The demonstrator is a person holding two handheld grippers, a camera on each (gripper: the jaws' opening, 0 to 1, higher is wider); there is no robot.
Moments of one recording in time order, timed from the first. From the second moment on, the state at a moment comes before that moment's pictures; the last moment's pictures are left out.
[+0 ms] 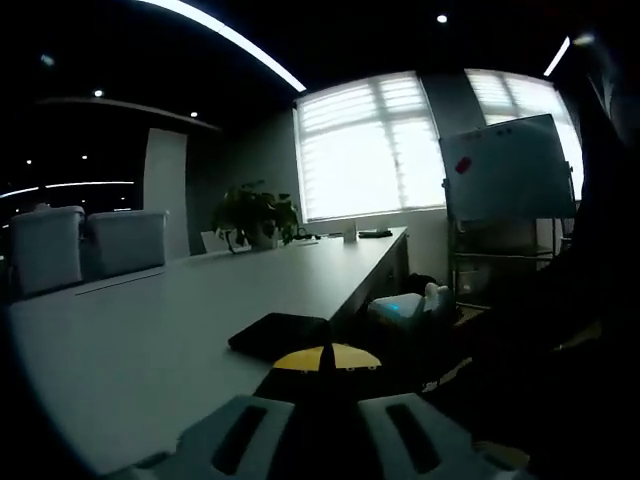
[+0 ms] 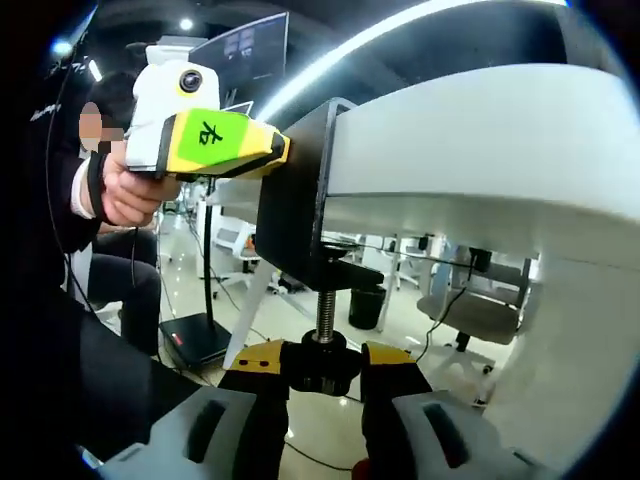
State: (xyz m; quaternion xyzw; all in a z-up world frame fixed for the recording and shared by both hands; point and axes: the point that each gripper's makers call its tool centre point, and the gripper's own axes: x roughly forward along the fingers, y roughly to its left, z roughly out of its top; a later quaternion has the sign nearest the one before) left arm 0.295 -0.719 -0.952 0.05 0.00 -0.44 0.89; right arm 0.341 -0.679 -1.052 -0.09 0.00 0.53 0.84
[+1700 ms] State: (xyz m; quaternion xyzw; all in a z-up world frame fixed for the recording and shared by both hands) left arm 0.292 -0.716 -0.951 0.05 -0.04 -0.47 0.88; right arm 0.356 -0.703 -1.055 -0.09 0.05 0.15 0.98
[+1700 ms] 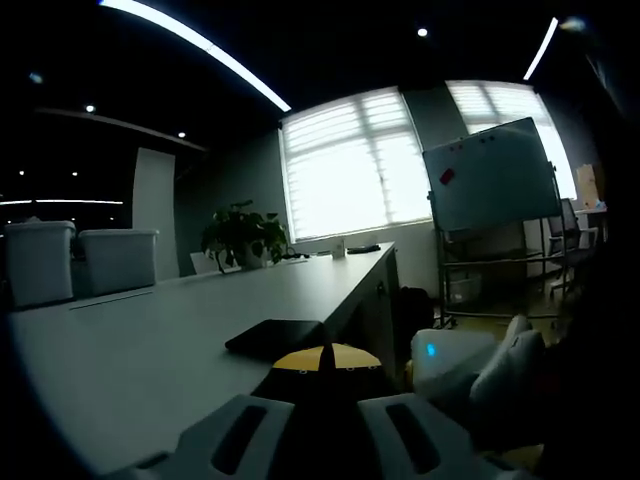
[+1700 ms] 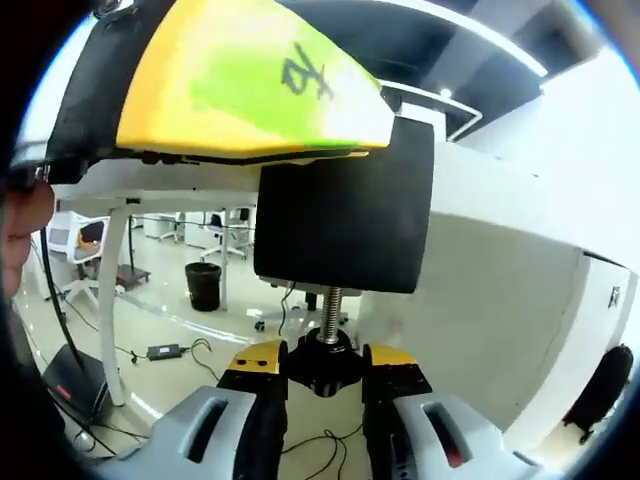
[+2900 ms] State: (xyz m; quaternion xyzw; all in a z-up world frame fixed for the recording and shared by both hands) left arm 0.292 -0.720 -0.953 0.06 -0.04 -0.49 0.87; right arm 0.344 -0.683 -1.052 -0.10 0.03 0.46 0.88
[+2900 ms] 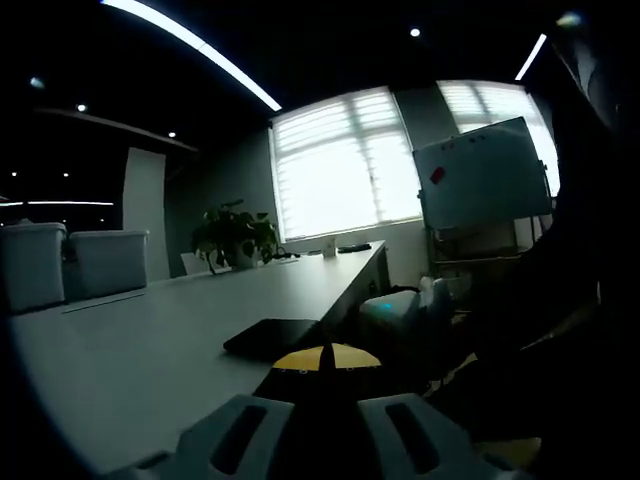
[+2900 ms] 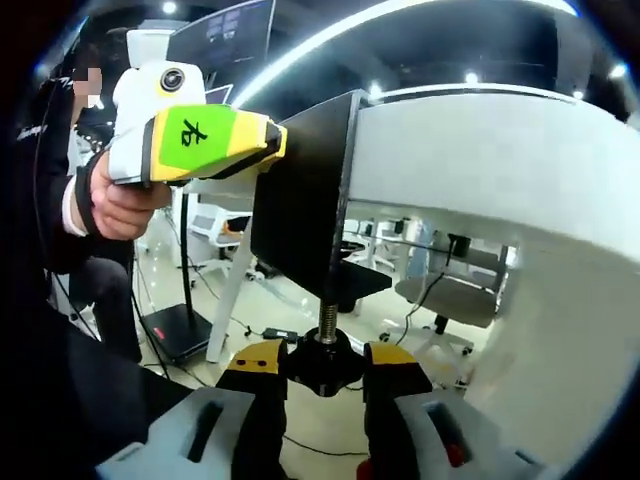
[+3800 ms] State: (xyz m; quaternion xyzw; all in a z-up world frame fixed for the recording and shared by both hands) left arm 0.285 -0.718 -0.948 0.06 -0.06 -0.50 0.86; right arm 0.359 -0.708 -1.062 -0.02 0.06 0.10 0.99
